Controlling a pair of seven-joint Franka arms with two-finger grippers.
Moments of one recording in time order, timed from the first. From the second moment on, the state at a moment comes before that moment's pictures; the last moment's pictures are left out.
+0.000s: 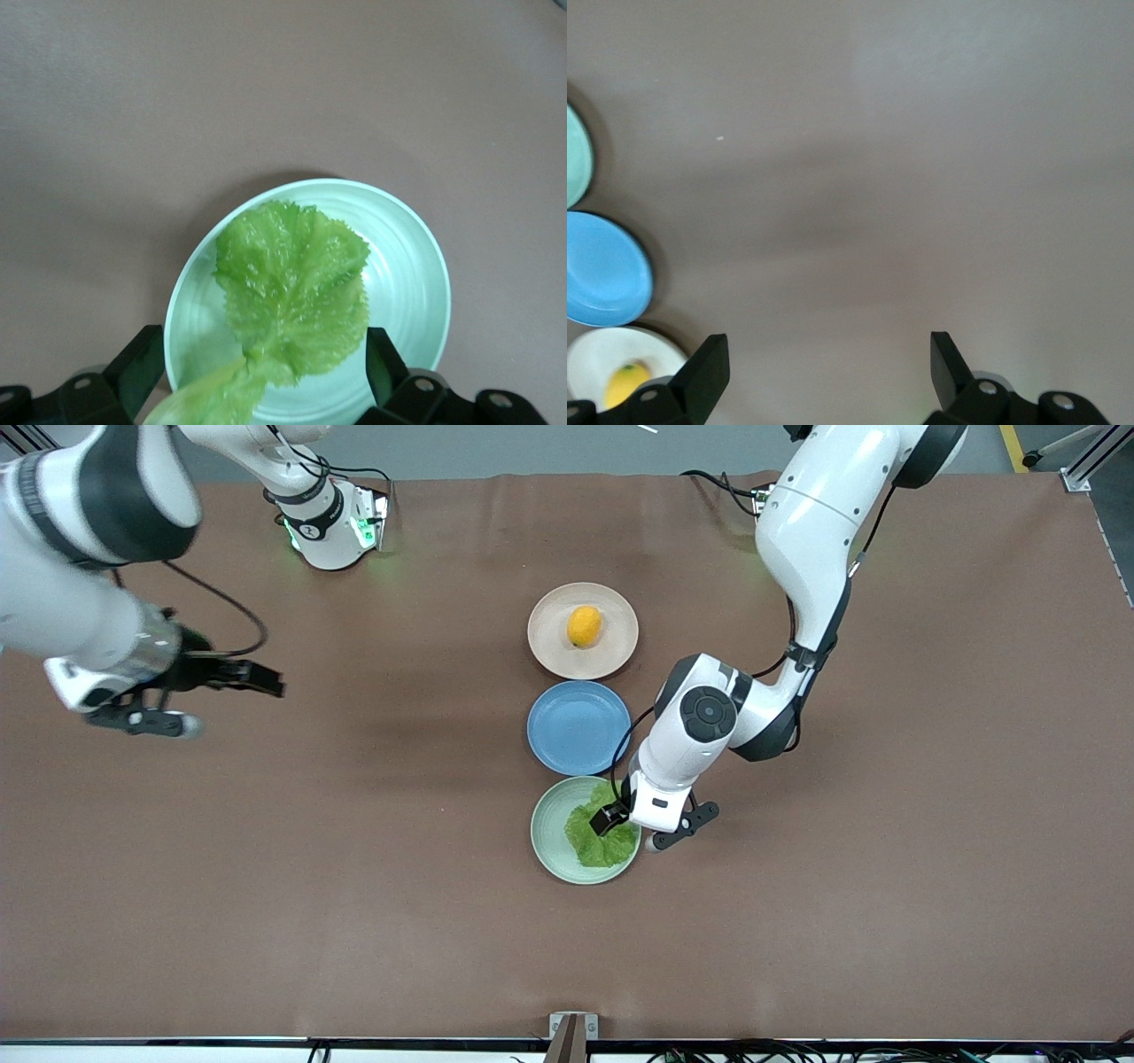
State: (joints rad) left arm -0.54 0.78 -0.06 -1.49 -0.14 2.53 -1.03; right arm 0.16 0.04 0.04 -1.79 0.13 1.67 0.39
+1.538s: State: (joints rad) left arm -0.57 0.87 -0.06 -1.43 -0.14 2.62 -1.14; right arm 1.05 0.39 0.05 -2.08 0.03 2.56 1.49
